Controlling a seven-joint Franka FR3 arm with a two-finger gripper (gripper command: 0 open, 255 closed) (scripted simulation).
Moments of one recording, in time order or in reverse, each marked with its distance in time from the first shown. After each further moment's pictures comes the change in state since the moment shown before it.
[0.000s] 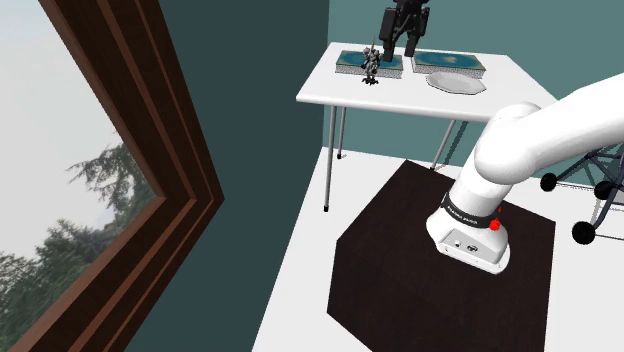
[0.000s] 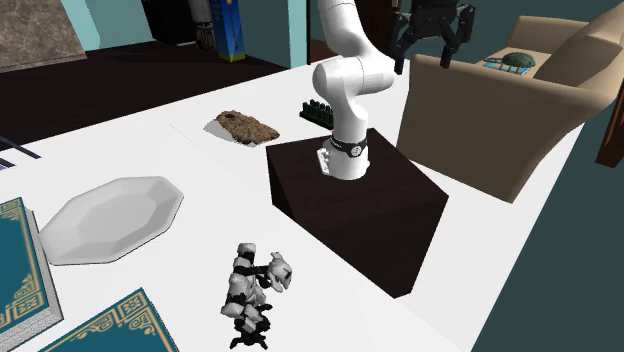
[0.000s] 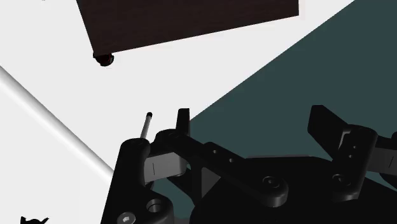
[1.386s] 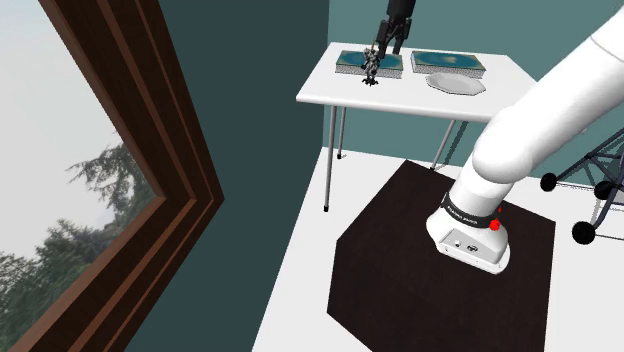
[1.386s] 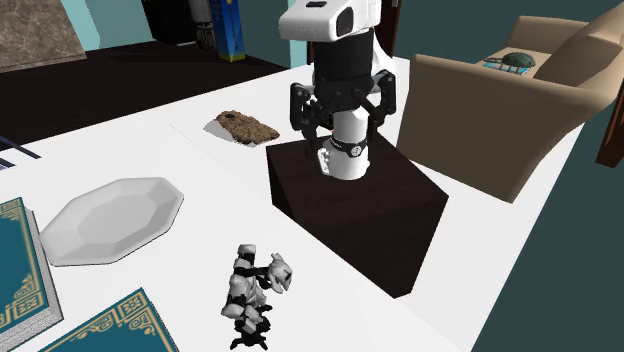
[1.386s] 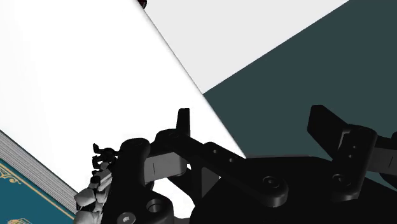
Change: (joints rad) arm -0.045 0.446 -0.361 0.199 -0.098 0.326 -0.451
